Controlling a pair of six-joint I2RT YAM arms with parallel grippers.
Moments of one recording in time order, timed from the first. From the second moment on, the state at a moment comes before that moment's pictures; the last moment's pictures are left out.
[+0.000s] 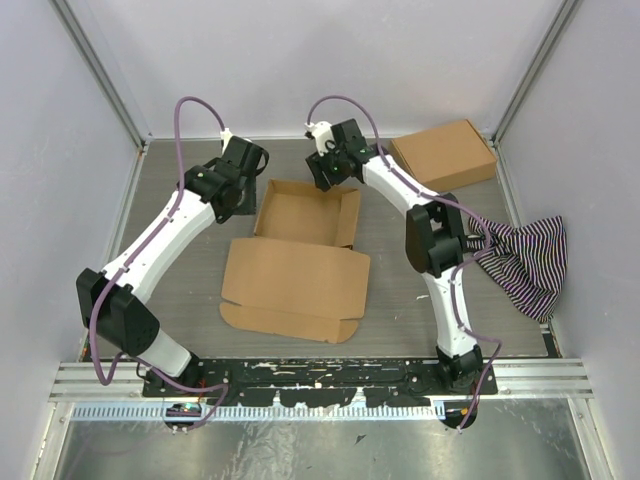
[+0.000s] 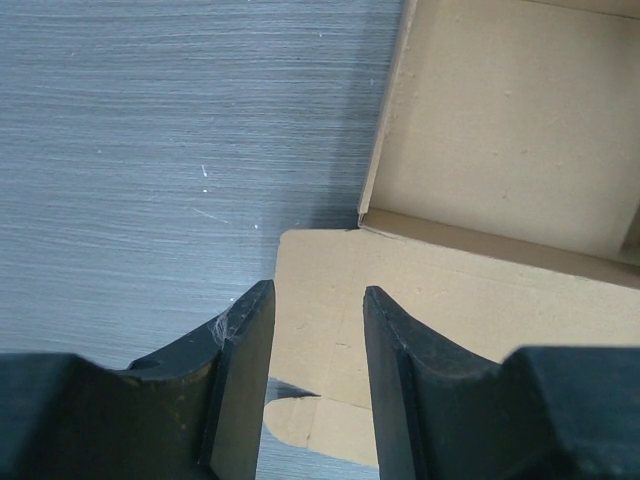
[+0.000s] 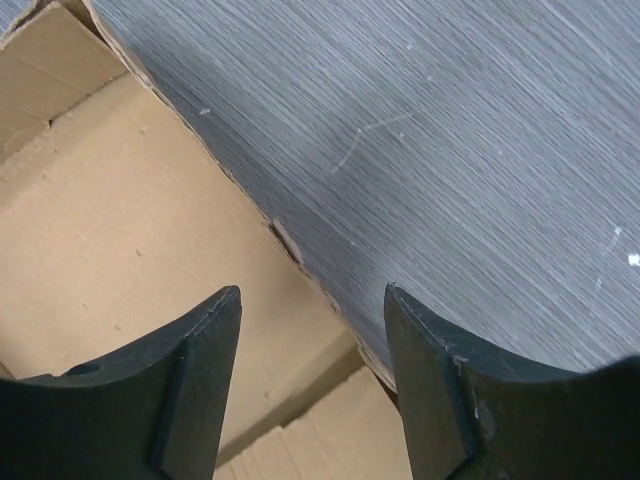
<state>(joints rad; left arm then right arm) -0.51 1.55 1.53 -0.93 -0.43 -0.39 0.45 2.27 2.00 -0.50 -0.19 -0.23</state>
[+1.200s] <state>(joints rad) -0.51 1.62 1.48 -0.92 -0.27 -0.44 0.68 1.62 1.31 -0.62 -0.11 0.44</state>
